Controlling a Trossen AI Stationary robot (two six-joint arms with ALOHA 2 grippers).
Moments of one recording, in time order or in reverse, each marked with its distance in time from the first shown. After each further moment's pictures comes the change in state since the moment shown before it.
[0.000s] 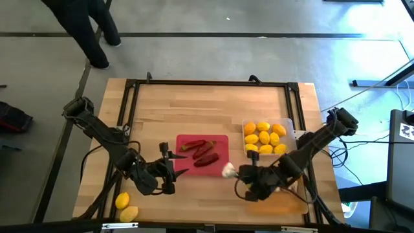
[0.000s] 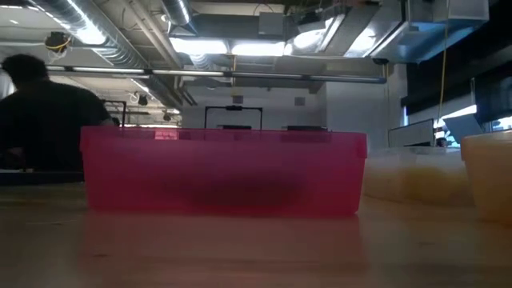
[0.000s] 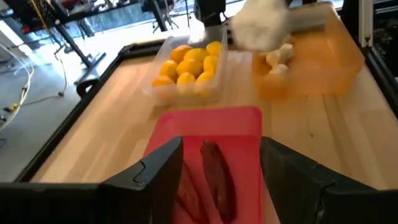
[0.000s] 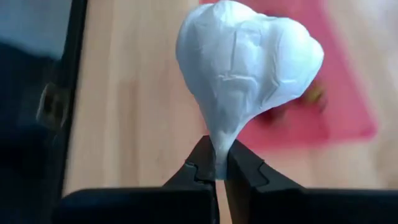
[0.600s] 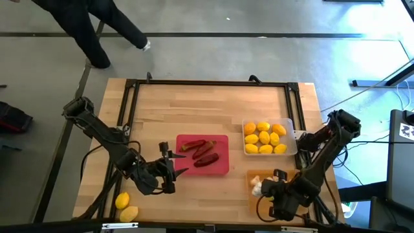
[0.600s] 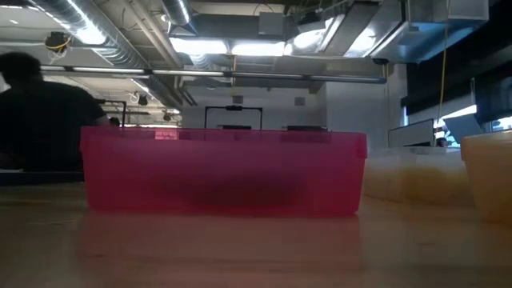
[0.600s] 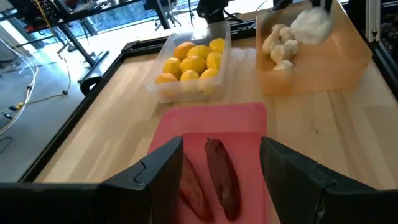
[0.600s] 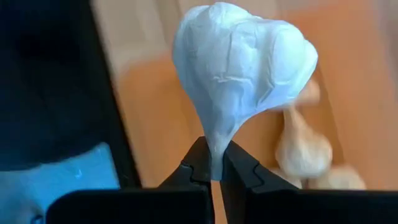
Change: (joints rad) left arm 0.002 0.001 0.000 -0.027 -0.005 -0.011; right arm 0.273 0.001 -0.093 -0.211 -0.312 0.586
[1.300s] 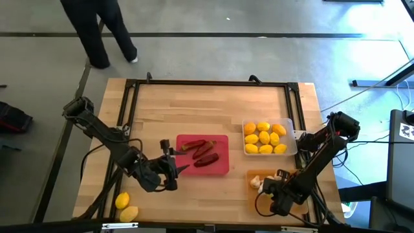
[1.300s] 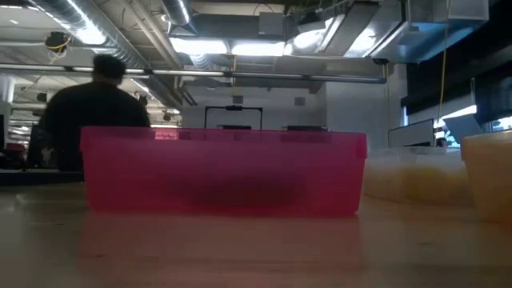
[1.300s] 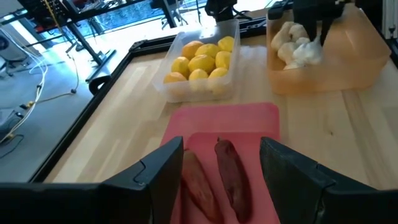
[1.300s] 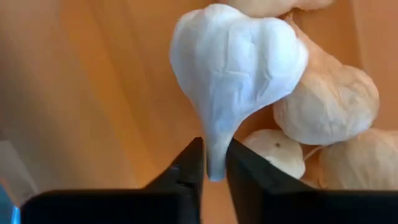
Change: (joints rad) left arm 0.032 0.000 0.000 -0.001 -0.002 0.021; right arm 0.024 0.035 -0.266 0.163 -0.162 0.109
